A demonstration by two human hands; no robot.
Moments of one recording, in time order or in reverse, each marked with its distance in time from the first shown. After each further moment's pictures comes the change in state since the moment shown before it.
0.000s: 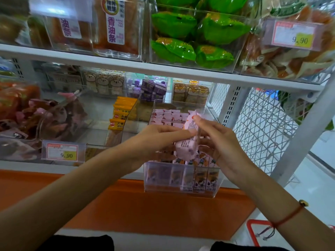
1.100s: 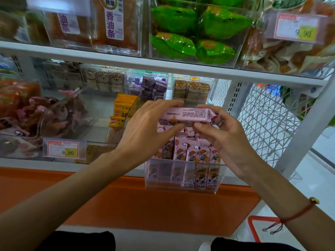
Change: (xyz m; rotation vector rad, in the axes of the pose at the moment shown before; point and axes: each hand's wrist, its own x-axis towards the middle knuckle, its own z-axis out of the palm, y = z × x) left_hand 0.001 -0.007 -0.008 0.831 0.513 0.747; right_hand -0.003 -0.004 -0.010 0.045 -0.160 -0.227
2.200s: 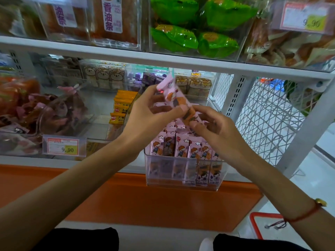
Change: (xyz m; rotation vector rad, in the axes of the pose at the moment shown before) left_hand 0.006 0.004 -0.003 -0.735 0.009 -0.462; right_hand -0.001 0.000 0.010 -0.494 -0.100 -0.120
